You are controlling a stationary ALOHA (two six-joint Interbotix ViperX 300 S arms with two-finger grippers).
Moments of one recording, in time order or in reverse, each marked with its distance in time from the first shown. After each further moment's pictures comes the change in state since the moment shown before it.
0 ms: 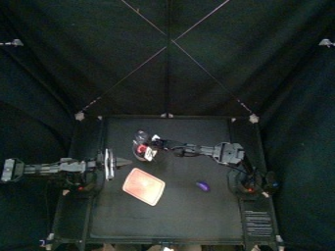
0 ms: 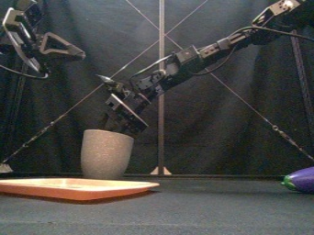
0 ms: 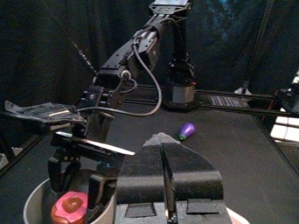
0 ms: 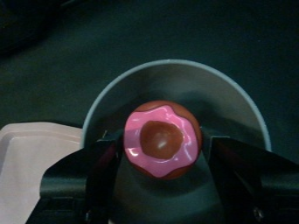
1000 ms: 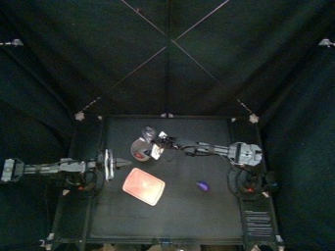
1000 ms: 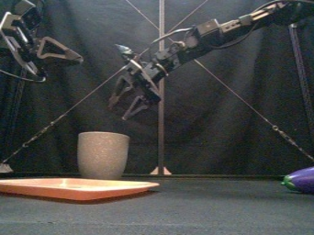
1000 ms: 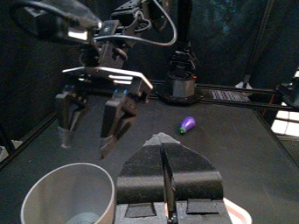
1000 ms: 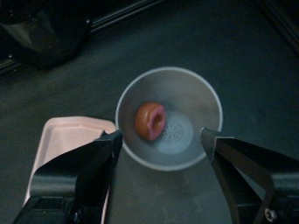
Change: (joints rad) left arm 0.002 -0.006 0.025 0.000 -0.002 0.000; right arm -0.005 -0.262 0.178 0.009 0.015 0.003
